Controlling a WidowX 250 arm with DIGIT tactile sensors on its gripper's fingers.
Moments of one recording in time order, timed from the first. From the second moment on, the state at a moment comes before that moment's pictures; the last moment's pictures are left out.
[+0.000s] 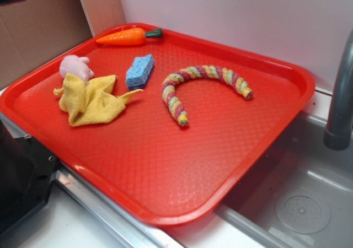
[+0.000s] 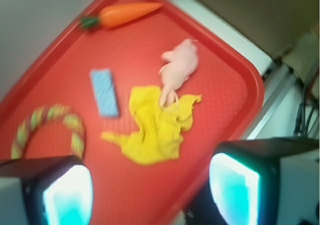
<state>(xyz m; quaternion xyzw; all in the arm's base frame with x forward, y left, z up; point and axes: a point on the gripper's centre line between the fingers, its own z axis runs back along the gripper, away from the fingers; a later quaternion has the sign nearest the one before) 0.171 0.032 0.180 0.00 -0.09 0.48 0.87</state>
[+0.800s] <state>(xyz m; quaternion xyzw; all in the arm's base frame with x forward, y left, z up) 0.186 0.090 0.093 0.07 -0.15 0.65 0.74</state>
